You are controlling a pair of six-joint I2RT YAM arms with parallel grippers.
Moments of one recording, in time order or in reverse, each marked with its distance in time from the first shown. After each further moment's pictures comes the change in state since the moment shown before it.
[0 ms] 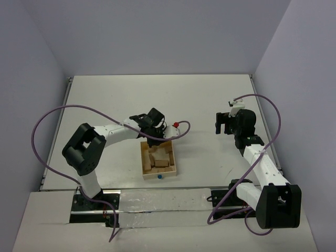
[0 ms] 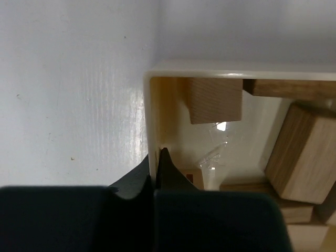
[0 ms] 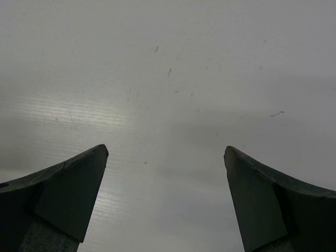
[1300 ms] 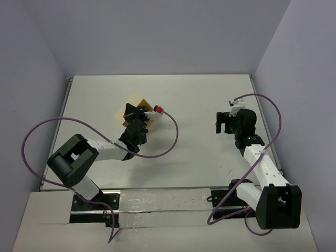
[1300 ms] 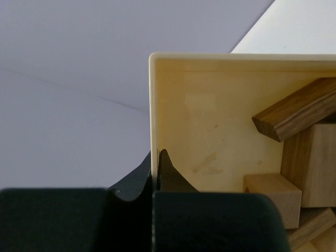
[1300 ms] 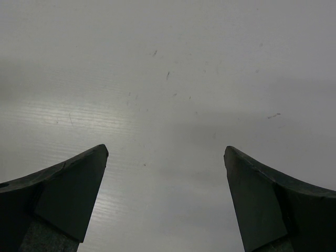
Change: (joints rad) left arm -0.022 -0.197 -0.482 1.477 -1.173 0.484; right arm 0.000 -0.006 0.005 0.000 0.008 0.002
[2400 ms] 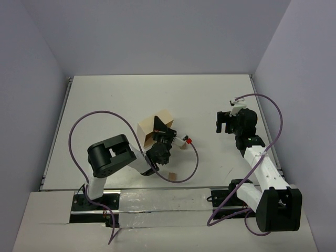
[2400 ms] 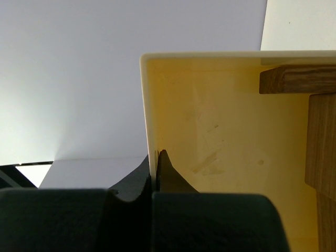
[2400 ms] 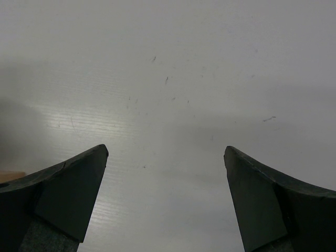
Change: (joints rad) left arm -0.344 0.381 0.065 0.432 -0.125 0.724; right arm 0.000 -0.026 0.000 0.001 0.004 0.002
